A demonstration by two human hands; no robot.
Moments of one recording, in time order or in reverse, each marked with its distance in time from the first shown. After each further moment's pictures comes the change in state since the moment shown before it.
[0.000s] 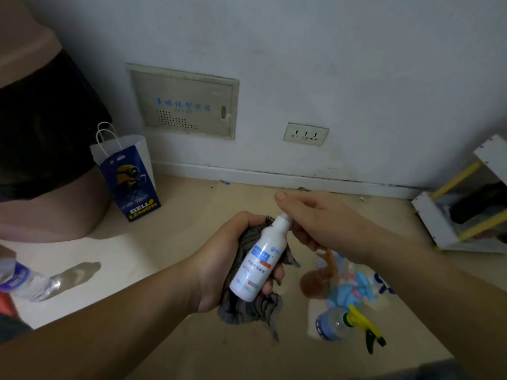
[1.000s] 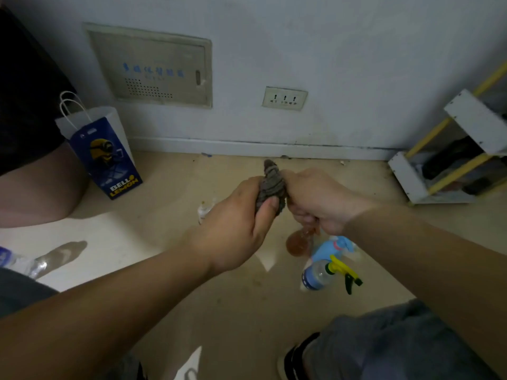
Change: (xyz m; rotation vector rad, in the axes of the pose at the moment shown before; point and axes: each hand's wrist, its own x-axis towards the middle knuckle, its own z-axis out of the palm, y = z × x) left_hand 0.017 -0.045 0.010 1.136 0.333 0.725; right_hand -0.020 0.026 0.023 0.286 0.164 0.404
